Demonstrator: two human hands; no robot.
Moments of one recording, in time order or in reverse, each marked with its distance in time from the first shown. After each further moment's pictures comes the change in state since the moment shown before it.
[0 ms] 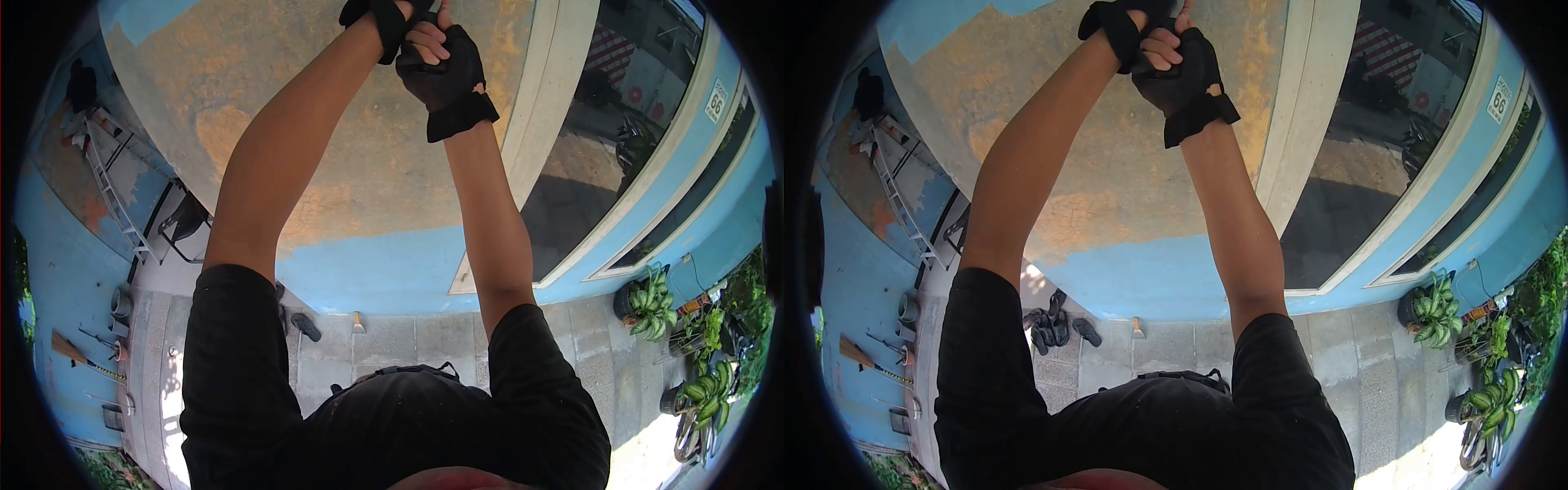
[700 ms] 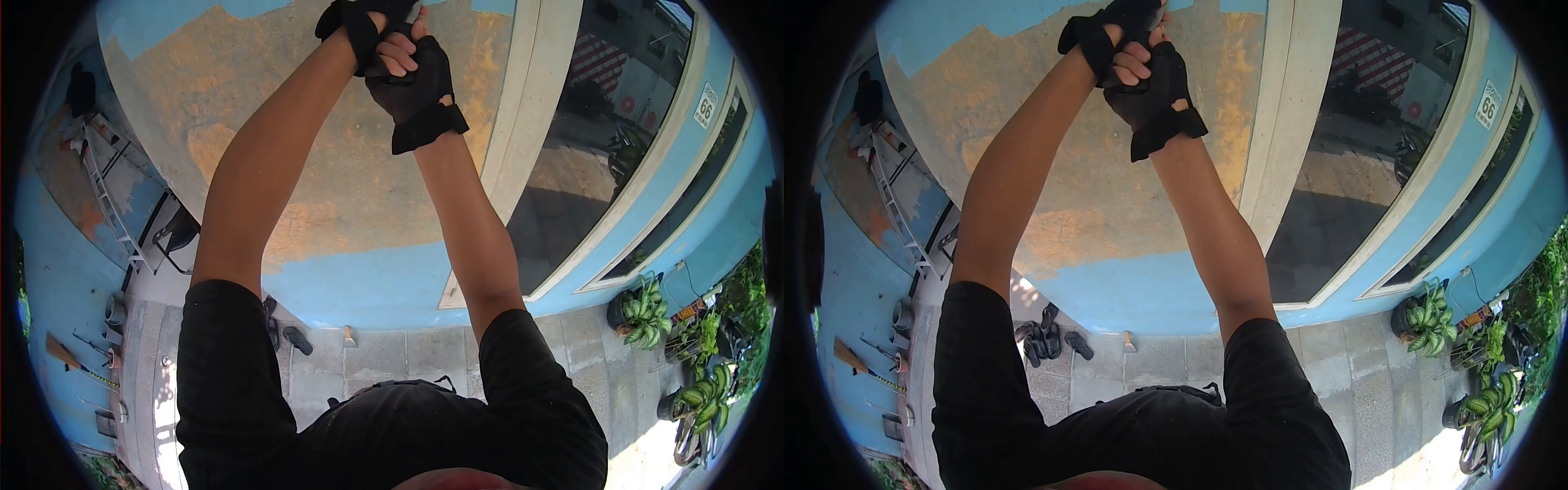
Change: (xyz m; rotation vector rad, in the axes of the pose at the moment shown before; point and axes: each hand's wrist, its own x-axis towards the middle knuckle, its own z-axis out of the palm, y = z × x) left_hand 0.047 -0.020 -0.010 0.132 0.109 0.129; right_hand 0.012 0.003 0.007 -0.008 -0.052 -0.019
